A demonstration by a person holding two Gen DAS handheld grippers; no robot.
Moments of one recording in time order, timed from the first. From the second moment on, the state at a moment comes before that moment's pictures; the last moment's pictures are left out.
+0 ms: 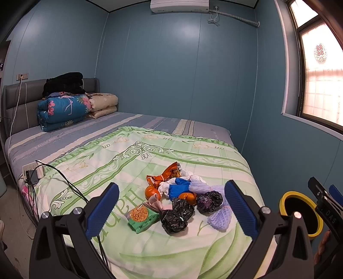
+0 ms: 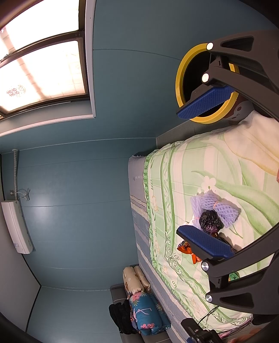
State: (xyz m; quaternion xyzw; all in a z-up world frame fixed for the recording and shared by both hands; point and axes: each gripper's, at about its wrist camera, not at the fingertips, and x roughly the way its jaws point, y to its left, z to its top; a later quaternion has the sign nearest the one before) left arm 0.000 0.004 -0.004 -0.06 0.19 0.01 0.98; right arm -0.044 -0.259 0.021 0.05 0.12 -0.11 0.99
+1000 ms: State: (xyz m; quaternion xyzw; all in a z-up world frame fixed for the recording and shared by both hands) left arm 0.090 0.071 -0.096 -0.03 0.34 -0.03 0.94; right arm 0.052 -0.246 -0.051 0.03 0.29 0.03 0.96
